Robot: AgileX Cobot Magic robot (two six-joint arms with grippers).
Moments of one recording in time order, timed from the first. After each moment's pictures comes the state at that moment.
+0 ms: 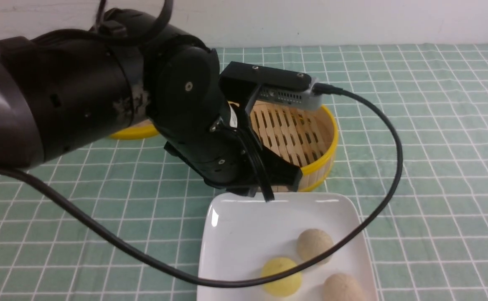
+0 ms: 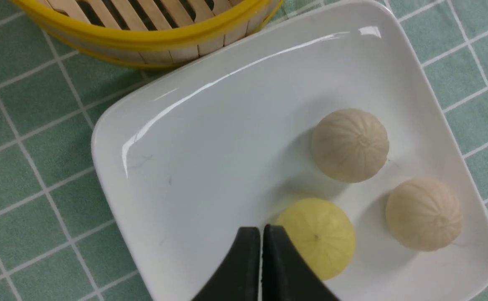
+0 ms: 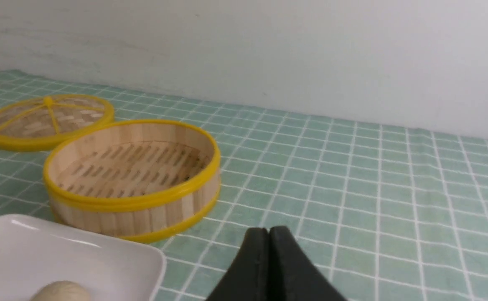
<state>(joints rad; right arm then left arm) 0.25 0.13 -0.23 -0.02 0.27 0.03 -0.77 1.56 -1.32 0.00 0.89 -0.29</state>
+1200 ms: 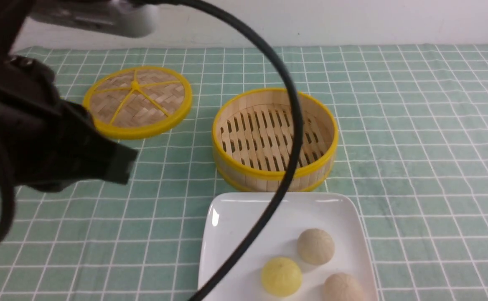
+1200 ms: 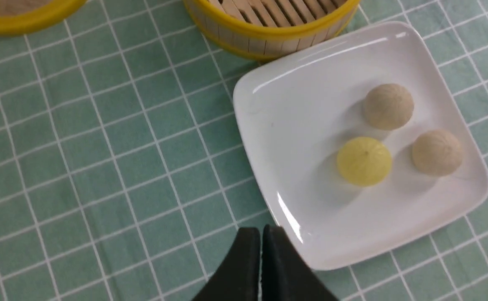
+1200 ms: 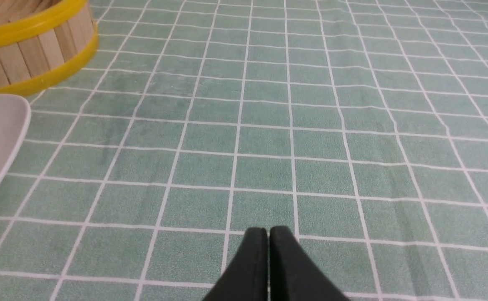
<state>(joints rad) 0.04 -0.01 0.01 -0.04 0.39 0.03 -0.77 1.03 -1.31 0.15 1.24 -0.35</state>
